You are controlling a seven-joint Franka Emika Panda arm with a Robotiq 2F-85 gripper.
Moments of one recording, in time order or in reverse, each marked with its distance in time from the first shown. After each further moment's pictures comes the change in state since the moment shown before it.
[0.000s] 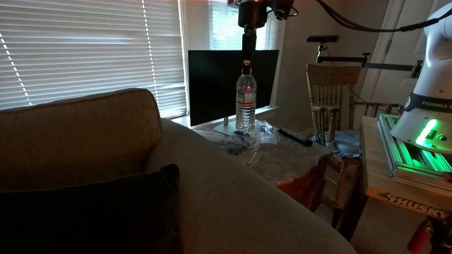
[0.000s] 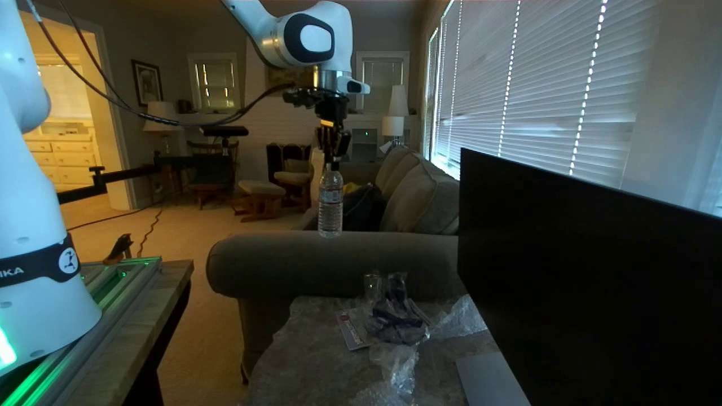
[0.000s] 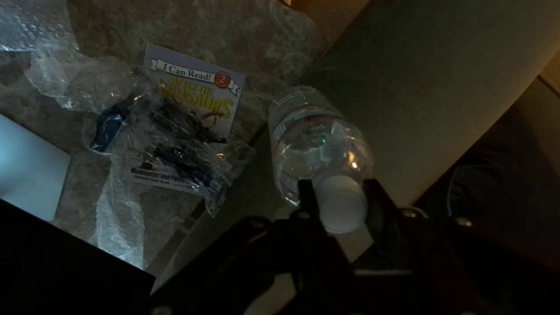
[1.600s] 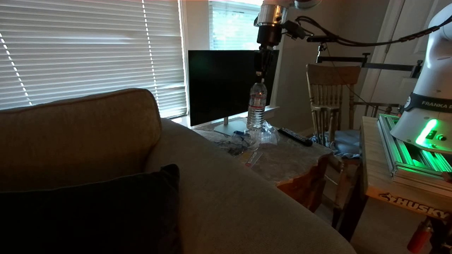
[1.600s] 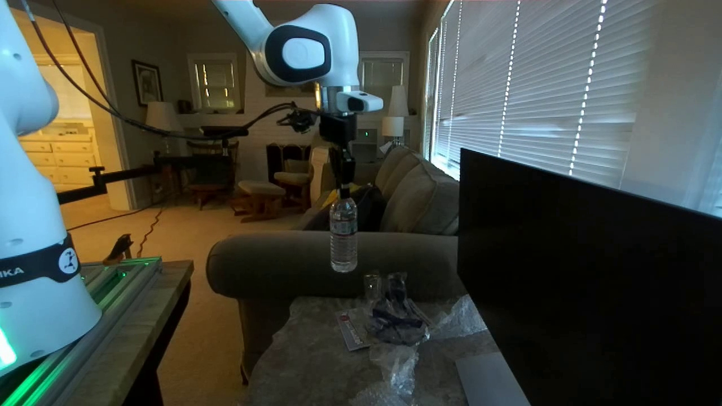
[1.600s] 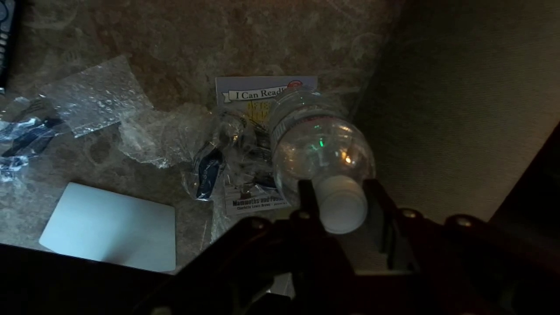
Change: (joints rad) arm -0.099 -0.081 -0.104 -0.246 0.045 0.232 0.076
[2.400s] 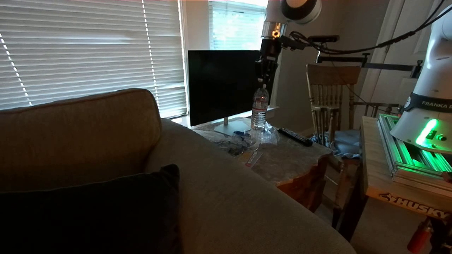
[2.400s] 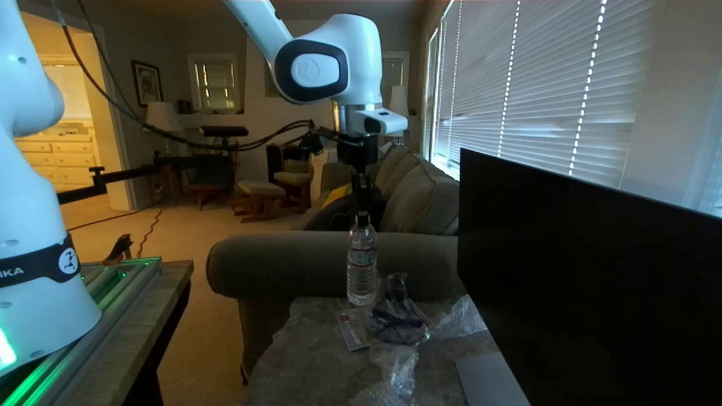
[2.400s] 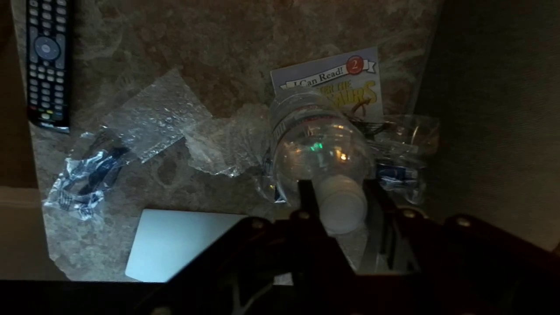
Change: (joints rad) arm -0.076 0.085 -0.090 0.001 0.001 0.075 0.048
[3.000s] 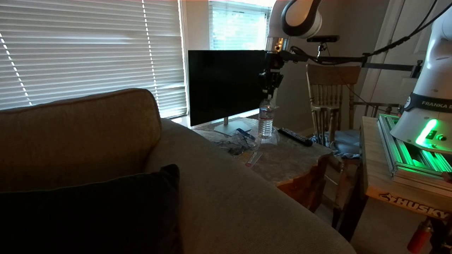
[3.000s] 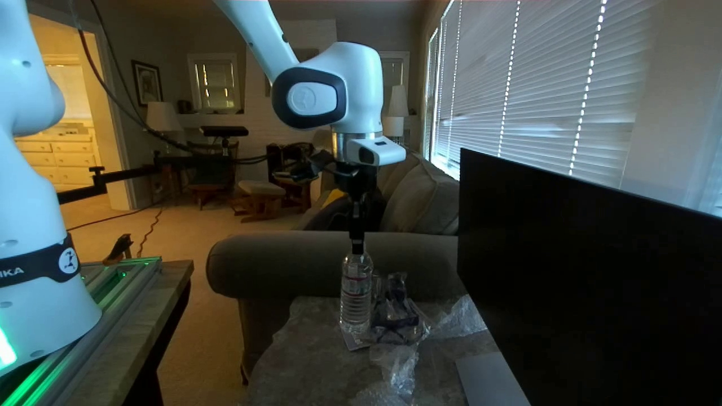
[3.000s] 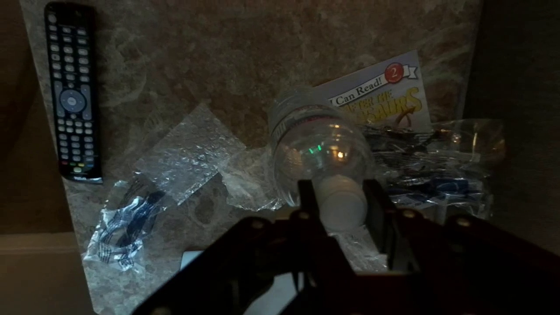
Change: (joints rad) arm -0.010 0.080 -0.041 -0.039 0.001 0.076 0.067
